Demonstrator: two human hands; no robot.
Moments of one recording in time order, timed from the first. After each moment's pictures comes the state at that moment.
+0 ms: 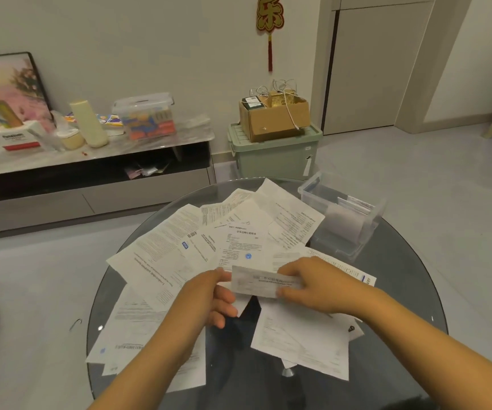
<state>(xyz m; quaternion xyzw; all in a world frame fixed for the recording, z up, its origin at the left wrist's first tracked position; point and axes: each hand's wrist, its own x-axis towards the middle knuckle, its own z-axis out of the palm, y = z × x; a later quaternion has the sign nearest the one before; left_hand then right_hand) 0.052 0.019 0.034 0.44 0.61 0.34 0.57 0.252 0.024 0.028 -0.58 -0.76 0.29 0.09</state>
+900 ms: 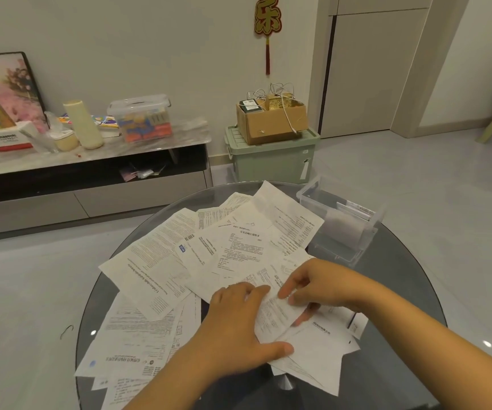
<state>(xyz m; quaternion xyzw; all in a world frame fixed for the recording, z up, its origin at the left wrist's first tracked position) 0.074 0.021 -0.003 0.85 0.50 0.01 0.17 0.266 0.039 0.031 -0.62 -0.60 0.50 0.10</state>
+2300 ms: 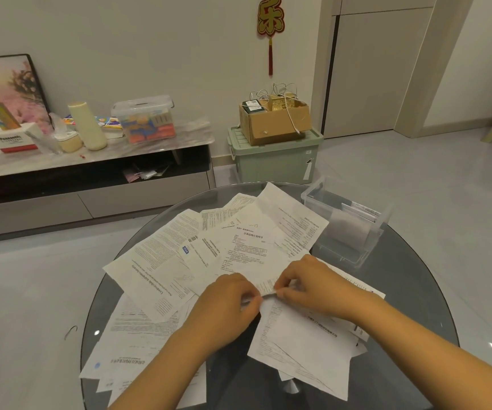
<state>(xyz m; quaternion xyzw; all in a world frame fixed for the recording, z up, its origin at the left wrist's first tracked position) 0.060 0.054 -0.013 0.84 0.49 0.16 0.19 0.257 0.050 0.003 -0.59 -0.77 0.23 0.10</state>
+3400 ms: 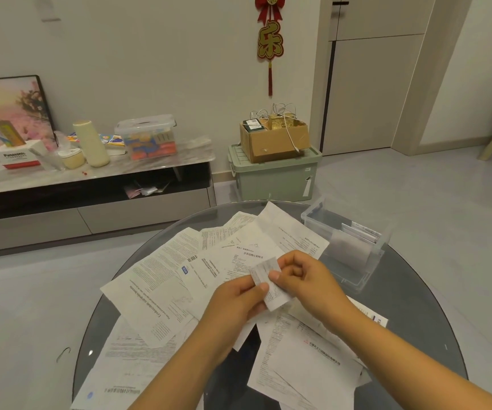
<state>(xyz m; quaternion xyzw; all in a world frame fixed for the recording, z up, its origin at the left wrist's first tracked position) 0.085 0.055 0.021 0.53 0.45 0.36 0.63 0.238 0.056 0.022 -0.58 -0.53 0.44 0.44</state>
